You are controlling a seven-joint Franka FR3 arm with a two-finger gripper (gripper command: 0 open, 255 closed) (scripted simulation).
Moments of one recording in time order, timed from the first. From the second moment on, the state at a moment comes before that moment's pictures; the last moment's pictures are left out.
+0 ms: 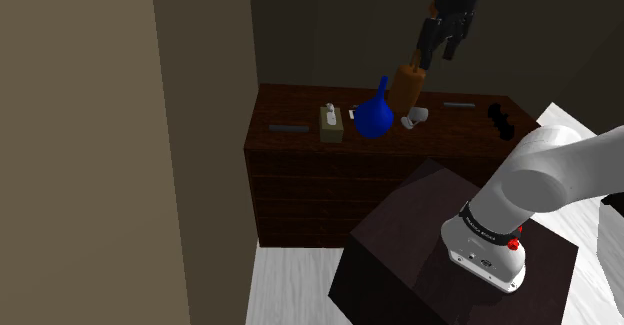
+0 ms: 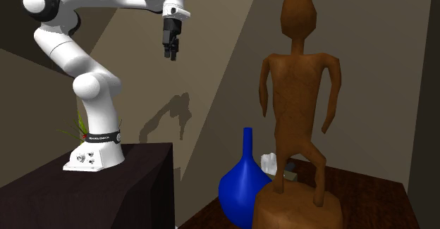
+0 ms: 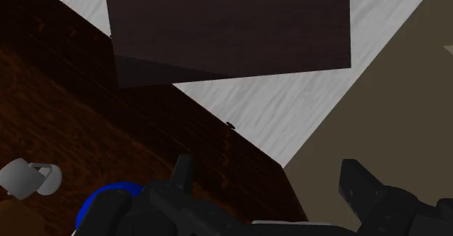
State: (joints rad) arm 0.01 -0.75 0.03 -2.27 0.01 1.42 0.16
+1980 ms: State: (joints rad) arm -0.12 0.00 -0.31 -2.07 0.00 2.09 -0.25
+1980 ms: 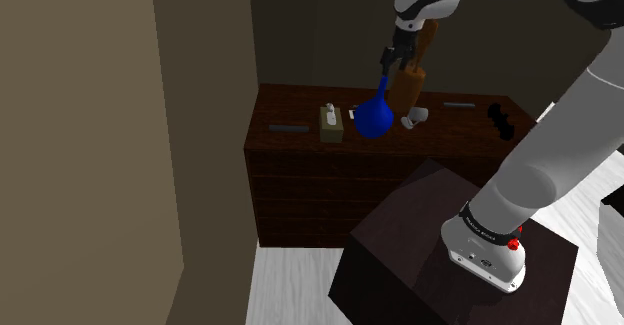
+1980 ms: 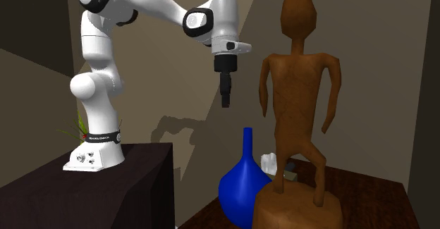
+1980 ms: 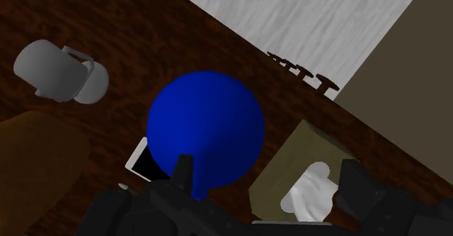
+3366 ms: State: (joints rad) arm -0.19 0.33 -0.32 -1.88 0.15 2.23 -0.39
